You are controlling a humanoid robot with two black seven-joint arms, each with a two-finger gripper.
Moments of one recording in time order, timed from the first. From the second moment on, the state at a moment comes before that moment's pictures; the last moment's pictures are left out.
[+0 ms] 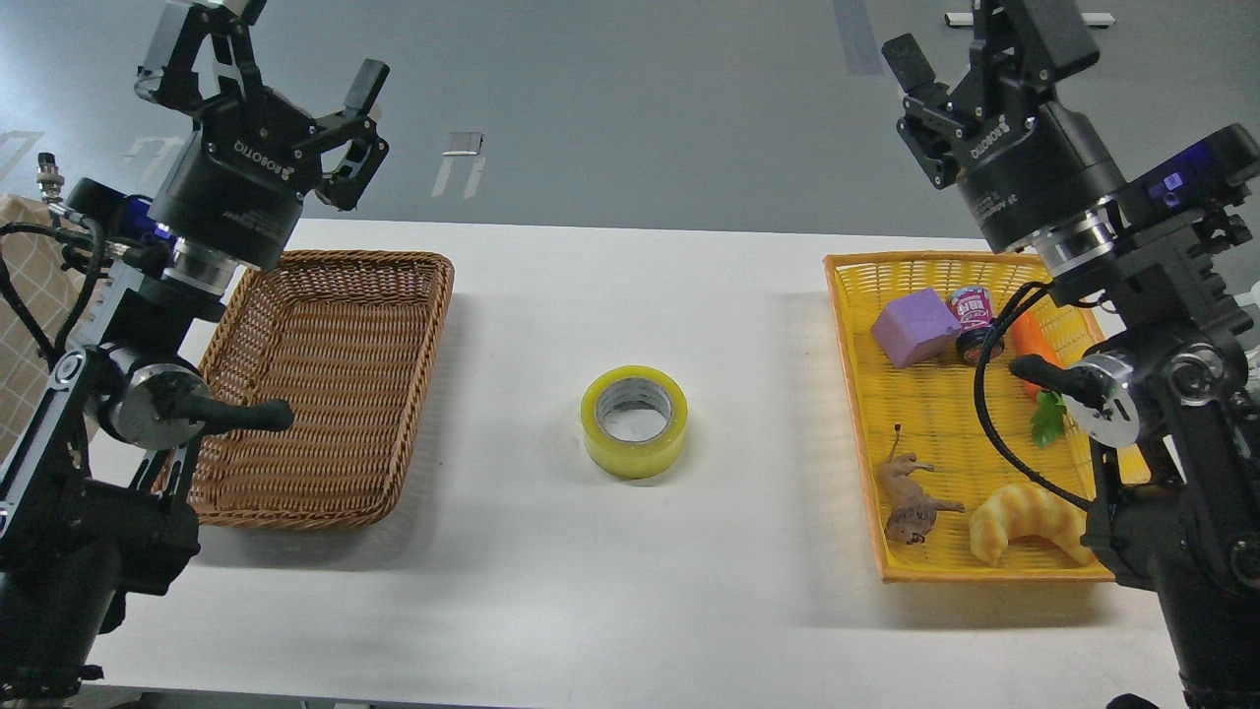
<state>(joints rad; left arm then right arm) -0.28 0.26 -1.55 -1.52 0.74 -0.43 -0.21 0.42 -0.02 1.47 1.65 -1.18 0.23 0.05</state>
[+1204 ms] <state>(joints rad) -0.32 0.11 -0.93 -1.22 2.18 0.07 -0.11 0.43 0.00 1.47 1.68 -1.17 0.23 -0.01</state>
